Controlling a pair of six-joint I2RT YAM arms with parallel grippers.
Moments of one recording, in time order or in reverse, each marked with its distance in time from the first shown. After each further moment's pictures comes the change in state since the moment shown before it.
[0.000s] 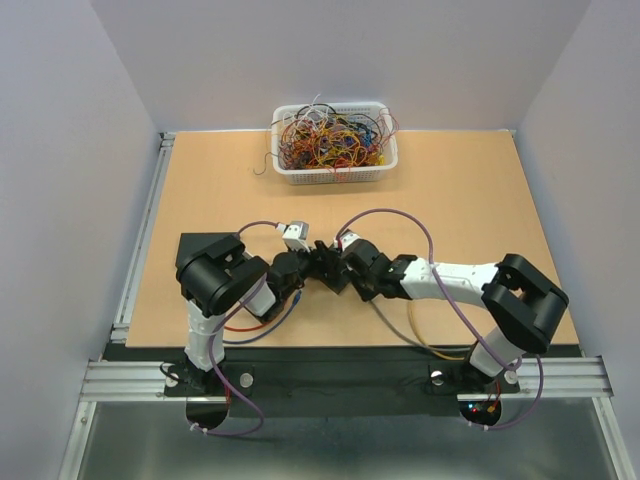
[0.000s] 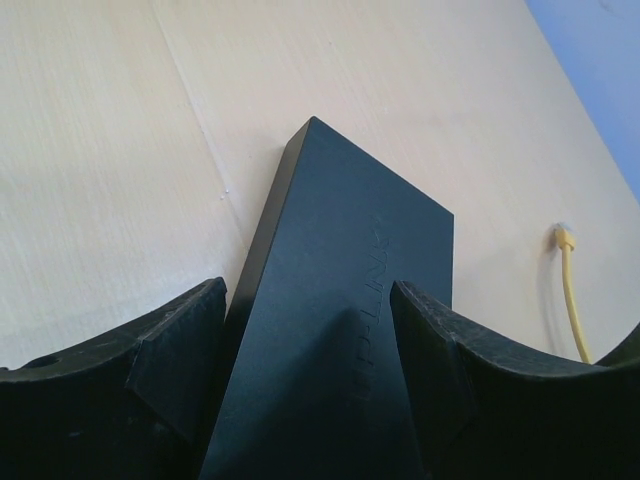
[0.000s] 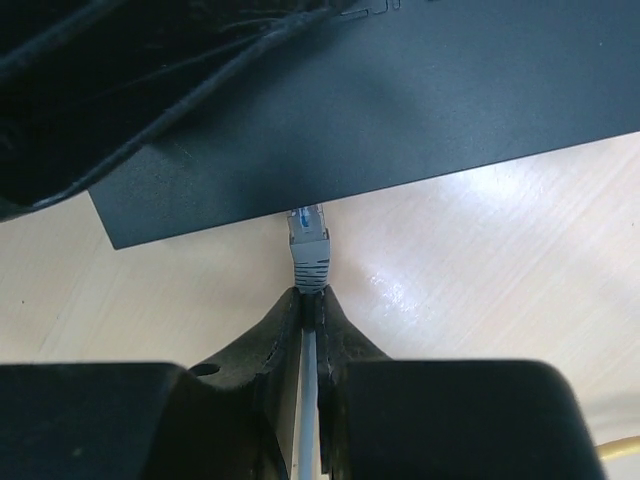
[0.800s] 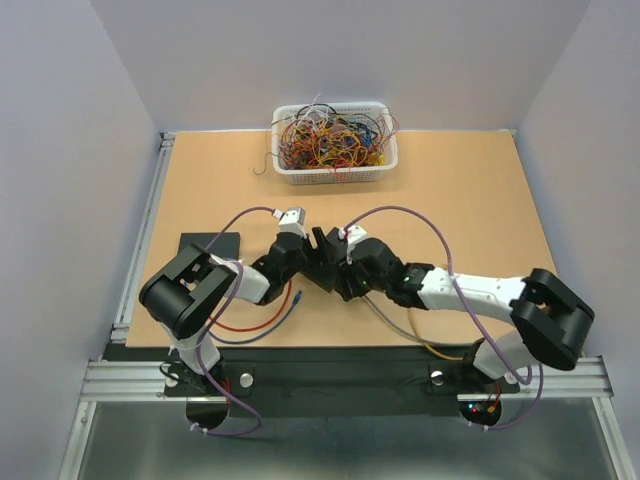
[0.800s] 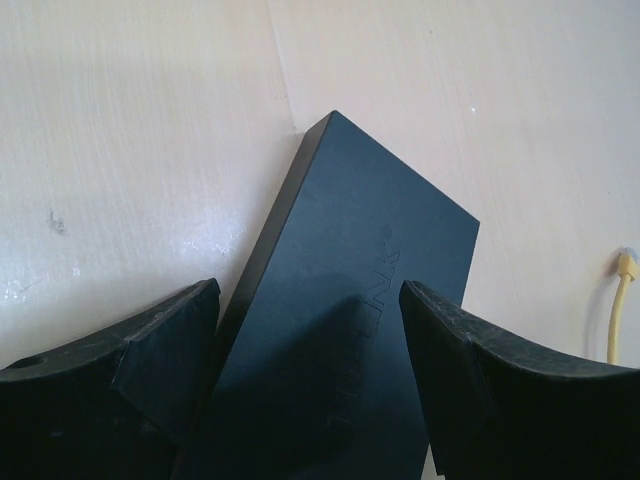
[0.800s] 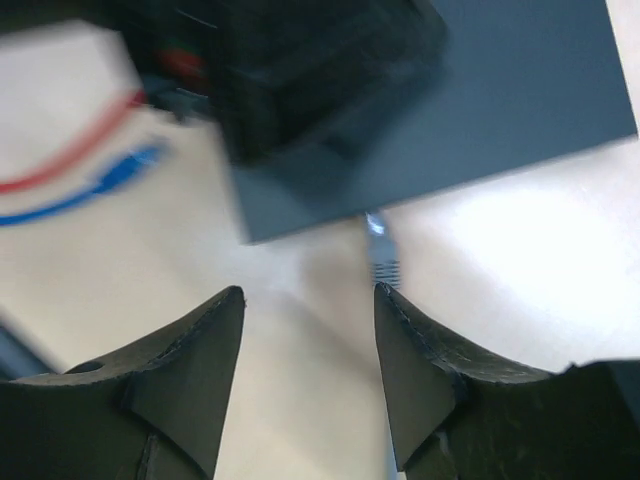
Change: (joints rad) left arm 0.066 -0.237 0.107 -0.576 -0.043 -0.025; right arm 0.016 -0.120 -0.103 0.251 -0.069 0.072
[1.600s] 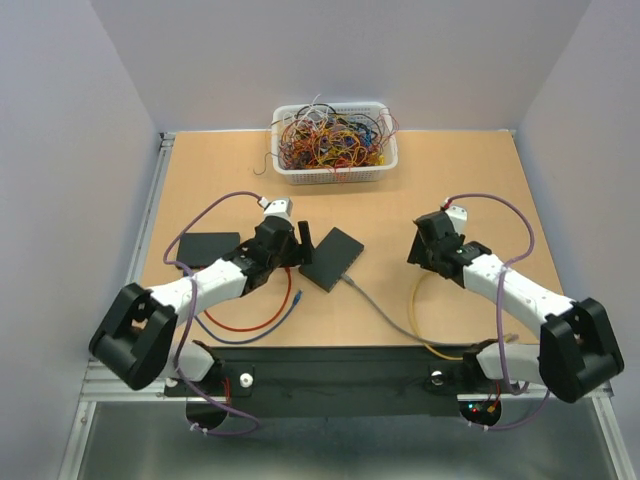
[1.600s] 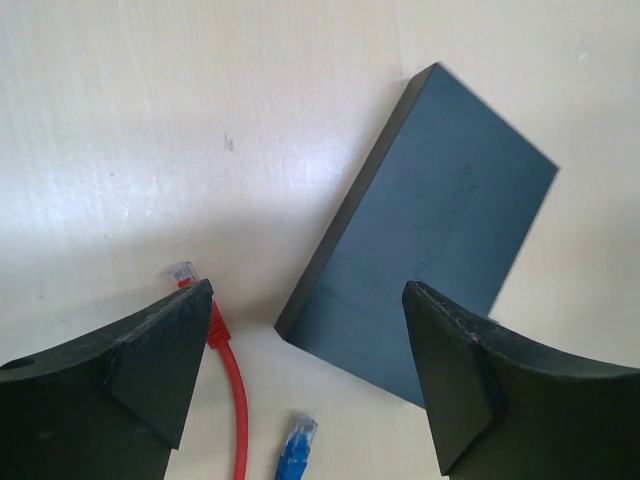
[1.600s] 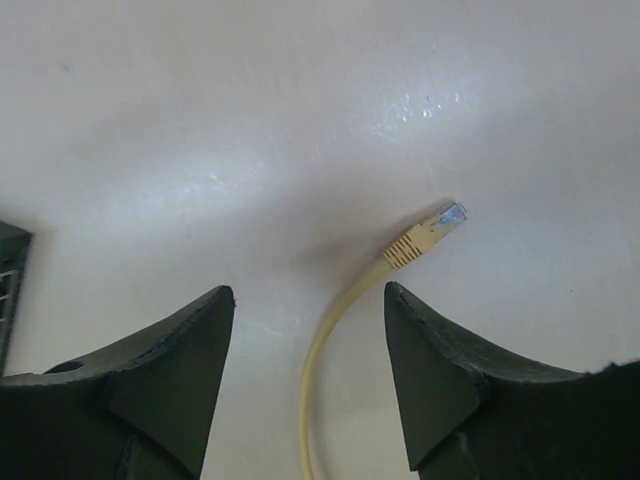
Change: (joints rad) left arm 0.051 -0.331 0.143 -0.717 -0.046 0.098; right arm -0.475 -0.268 -0.021 -0.404 0.345 0.349
